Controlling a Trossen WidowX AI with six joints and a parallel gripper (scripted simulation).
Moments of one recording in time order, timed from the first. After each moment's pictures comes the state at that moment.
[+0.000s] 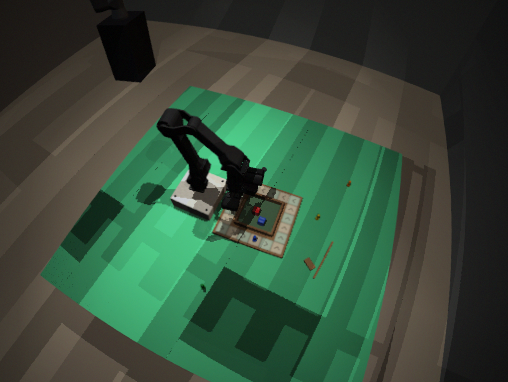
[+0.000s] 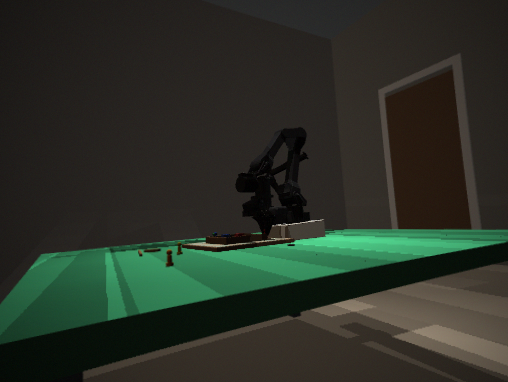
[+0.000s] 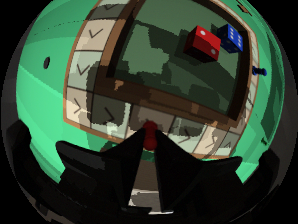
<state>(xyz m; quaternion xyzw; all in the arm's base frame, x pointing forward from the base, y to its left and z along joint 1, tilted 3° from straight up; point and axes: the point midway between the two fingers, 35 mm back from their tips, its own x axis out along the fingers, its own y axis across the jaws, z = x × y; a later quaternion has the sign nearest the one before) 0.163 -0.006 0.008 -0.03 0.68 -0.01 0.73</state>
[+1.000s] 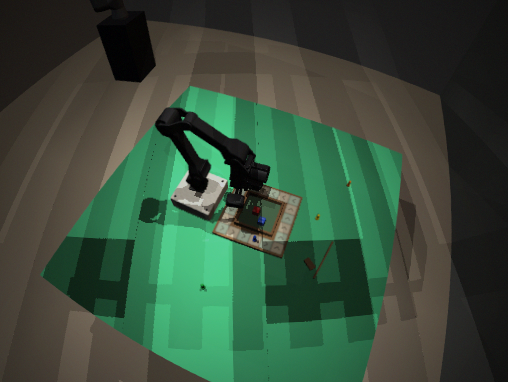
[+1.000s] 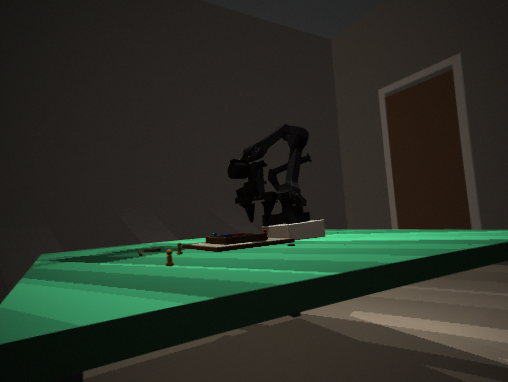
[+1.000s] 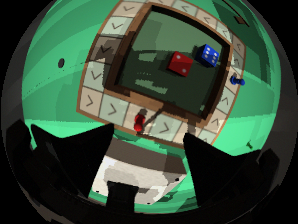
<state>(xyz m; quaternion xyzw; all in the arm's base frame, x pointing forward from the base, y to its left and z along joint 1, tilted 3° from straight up) 0.177 -0.017 0.061 -0.05 0.69 0.02 0.72</state>
